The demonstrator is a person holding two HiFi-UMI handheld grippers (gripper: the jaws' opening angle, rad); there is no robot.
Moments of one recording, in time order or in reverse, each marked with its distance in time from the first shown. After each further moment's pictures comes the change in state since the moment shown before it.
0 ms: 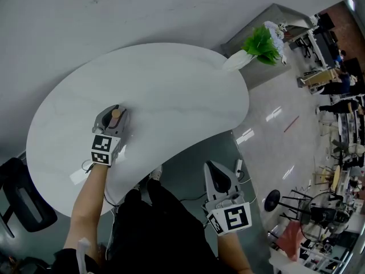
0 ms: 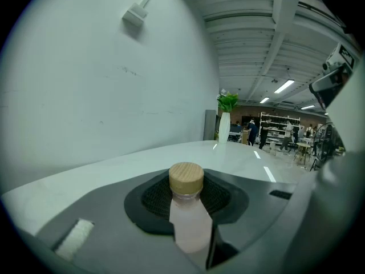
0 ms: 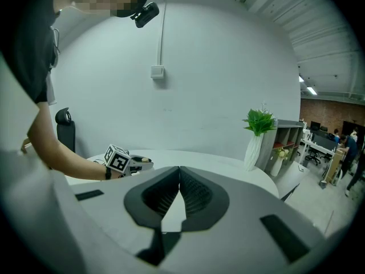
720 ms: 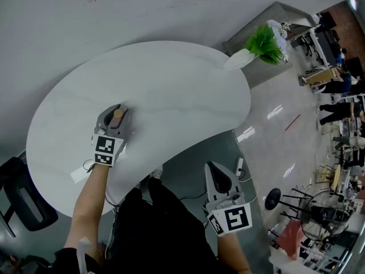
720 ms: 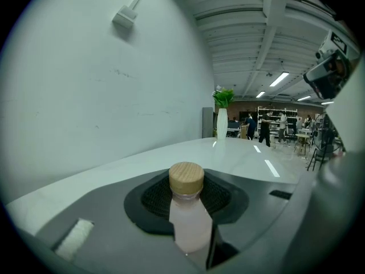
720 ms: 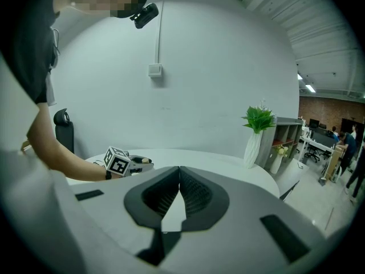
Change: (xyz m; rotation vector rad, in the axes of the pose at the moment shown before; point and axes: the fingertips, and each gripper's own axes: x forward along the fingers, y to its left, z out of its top) left arm 0.007 -0.005 -0.004 0.076 -0.004 0.001; right arm 0.005 -0.002 -0.004 0.019 0.009 -0.008
